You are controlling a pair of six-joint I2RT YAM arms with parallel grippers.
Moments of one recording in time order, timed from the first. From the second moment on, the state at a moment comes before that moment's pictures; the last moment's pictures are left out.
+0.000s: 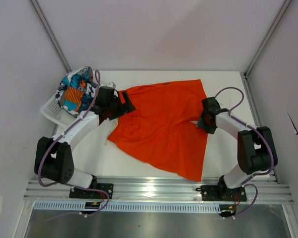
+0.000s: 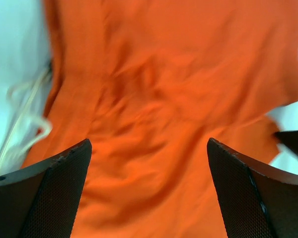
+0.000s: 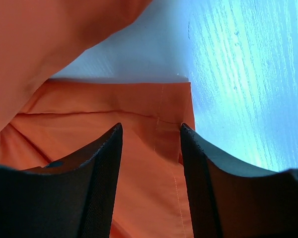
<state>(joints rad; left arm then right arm) -0.30 1.45 1.06 -0.34 0.11 -0.63 0.23 1.60 0.96 -0.49 0.20 0.63</state>
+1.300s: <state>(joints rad) -0.30 1.36 0.64 -0.19 -0.01 -0.62 0.10 1.53 0.82 -0.33 0.10 0.64</state>
